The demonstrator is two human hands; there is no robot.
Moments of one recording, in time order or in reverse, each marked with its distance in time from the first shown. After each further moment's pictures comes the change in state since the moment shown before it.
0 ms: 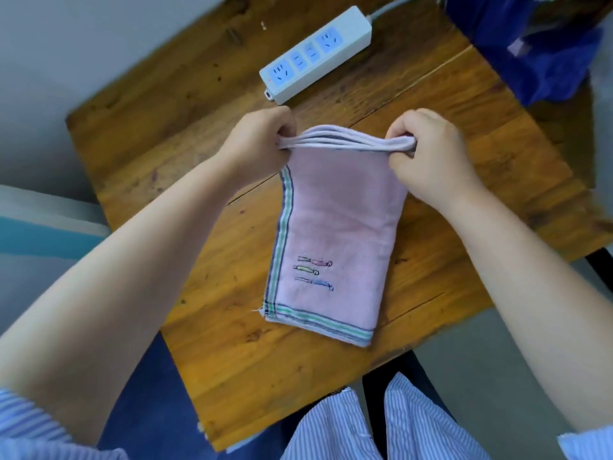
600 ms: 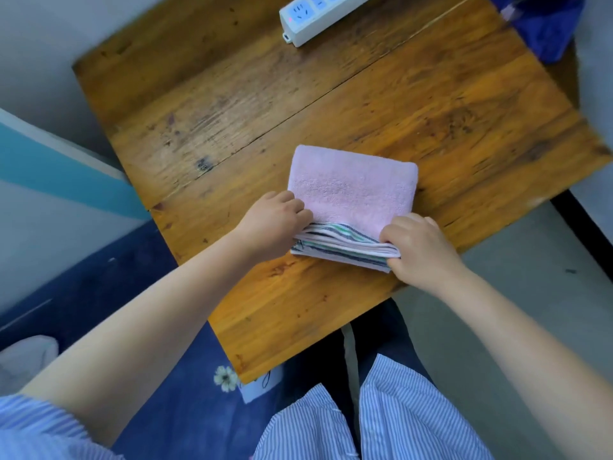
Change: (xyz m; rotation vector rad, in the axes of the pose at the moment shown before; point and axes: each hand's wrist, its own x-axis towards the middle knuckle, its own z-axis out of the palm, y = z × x) left_hand -0.168 -0.046 0.080 0.425 -0.160 0.607; right_hand -0.177 -0.013 0.069 -0.382 -0.337 -0.191
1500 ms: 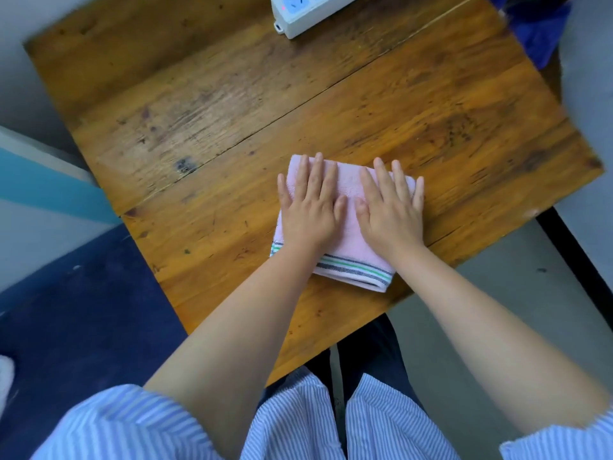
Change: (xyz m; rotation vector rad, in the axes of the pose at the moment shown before) left_hand 0.073 0.033 0.043 -0.364 0.058 -0.714; right_hand 0.064 0.003 0.038 -0.092 0.069 0.354
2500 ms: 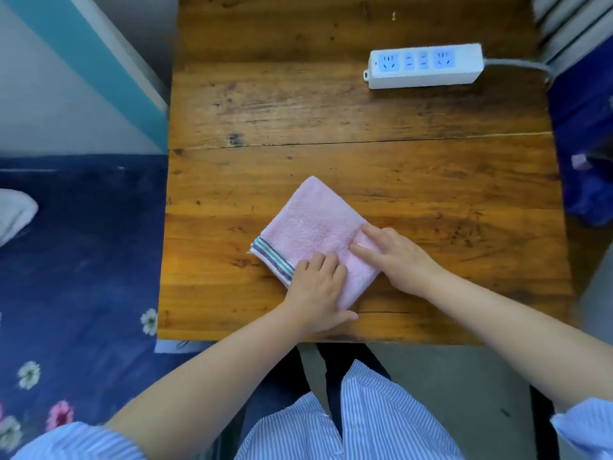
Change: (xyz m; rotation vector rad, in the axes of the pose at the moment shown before) left_hand -0.056 0.072 0.022 0.113 0.211 -0.023; right_hand 0.070 0.084 -0.041 -0.189 -0.254 -1.144
